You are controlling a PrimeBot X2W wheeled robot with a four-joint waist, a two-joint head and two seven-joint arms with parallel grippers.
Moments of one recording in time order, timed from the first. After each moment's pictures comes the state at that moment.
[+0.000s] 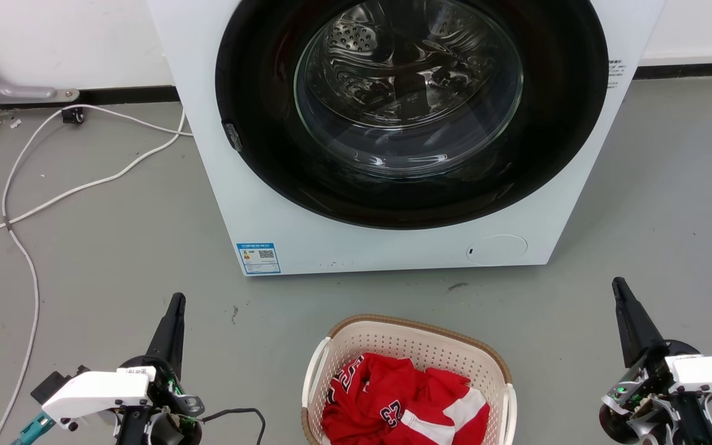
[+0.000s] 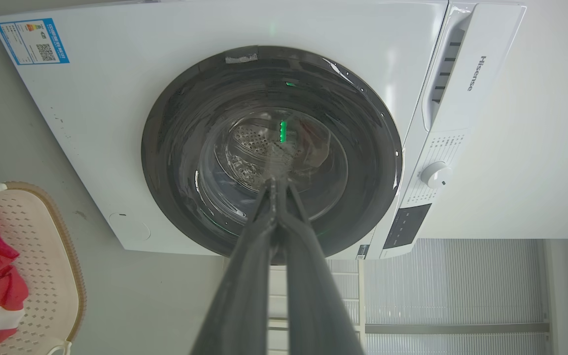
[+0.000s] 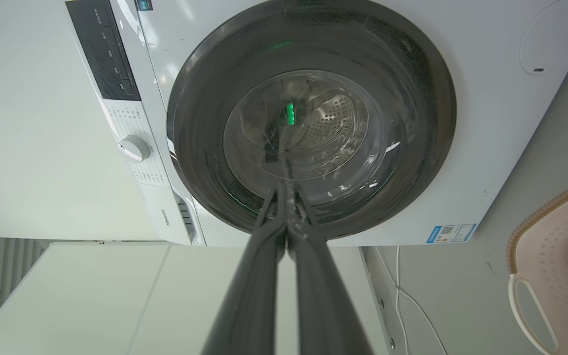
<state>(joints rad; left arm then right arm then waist) -0.10 0.05 0.11 0.25 -1.61 -0.13 0.11 -0.10 -0.05 -0.11 0.25 1.61 0.13 0.11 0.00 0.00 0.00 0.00</state>
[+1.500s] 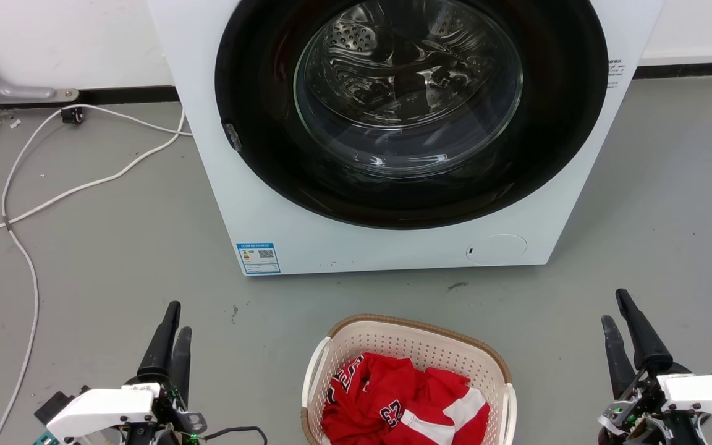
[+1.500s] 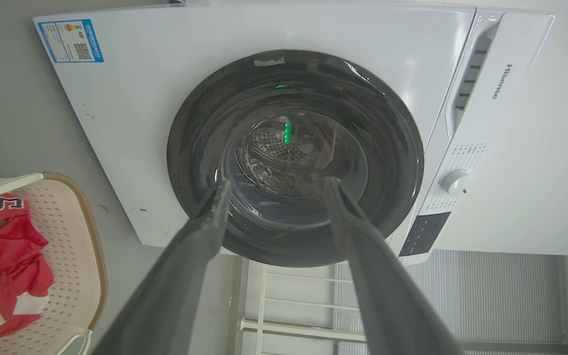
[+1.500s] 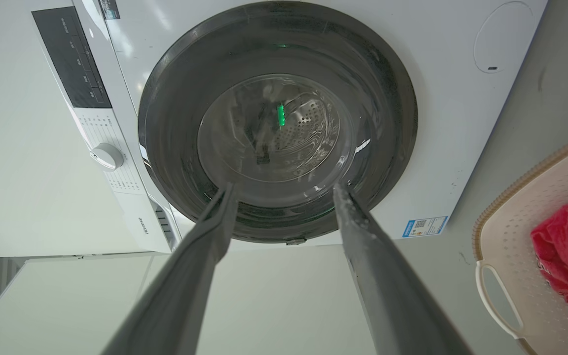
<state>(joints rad) -0.07 0.05 0.11 0.27 -1.61 -0.13 0.09 -0.07 -0.04 -0.11 0.28 1.60 0.13 0.10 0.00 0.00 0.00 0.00</state>
